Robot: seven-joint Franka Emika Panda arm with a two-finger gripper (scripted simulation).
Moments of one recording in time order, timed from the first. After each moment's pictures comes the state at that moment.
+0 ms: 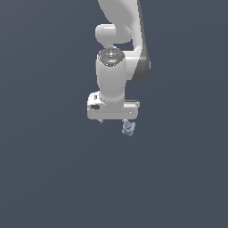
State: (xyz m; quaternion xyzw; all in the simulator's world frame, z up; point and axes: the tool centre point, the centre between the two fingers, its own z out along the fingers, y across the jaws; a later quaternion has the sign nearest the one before) arm 0.008 -0.006 0.182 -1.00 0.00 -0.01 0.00
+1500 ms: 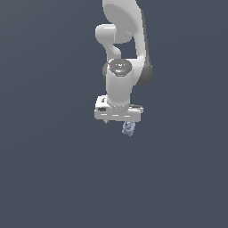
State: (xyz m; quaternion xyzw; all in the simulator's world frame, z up) arm -0.009 0.015 0.147 -1.00 0.04 0.00 -0.01
